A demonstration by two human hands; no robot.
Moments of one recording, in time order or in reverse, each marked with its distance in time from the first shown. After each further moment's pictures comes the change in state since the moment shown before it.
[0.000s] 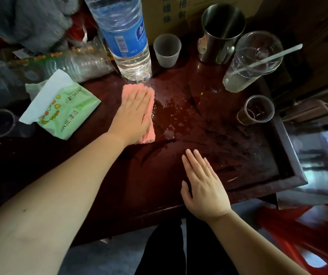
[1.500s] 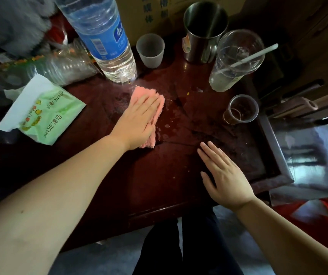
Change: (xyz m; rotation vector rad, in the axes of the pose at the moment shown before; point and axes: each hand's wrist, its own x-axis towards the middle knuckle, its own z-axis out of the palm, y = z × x) left_hand 0.019 0.034 0.005 -0.037 -0.044 0.194; right_hand -0.003 0.084 -0.029 0.032 0.028 -0.064
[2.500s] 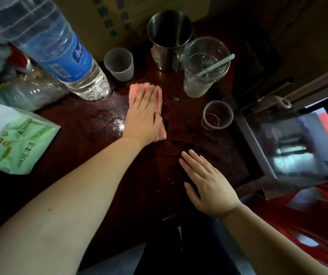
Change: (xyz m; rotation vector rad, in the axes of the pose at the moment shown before) left_hand 0.080 0.048 0.010 -0.057 0.118 -0.163; right_hand 0.001 0.002 -0.004 0.048 -0.026 0.011
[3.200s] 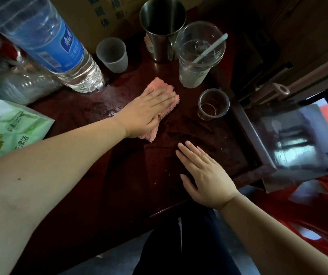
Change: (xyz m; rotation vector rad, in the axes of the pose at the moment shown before) left_hand 0.005 -0.008 -0.016 0.054 -0.224 0.535; right_hand -0.002 0.001 0.002 0.013 0.024 -0.014
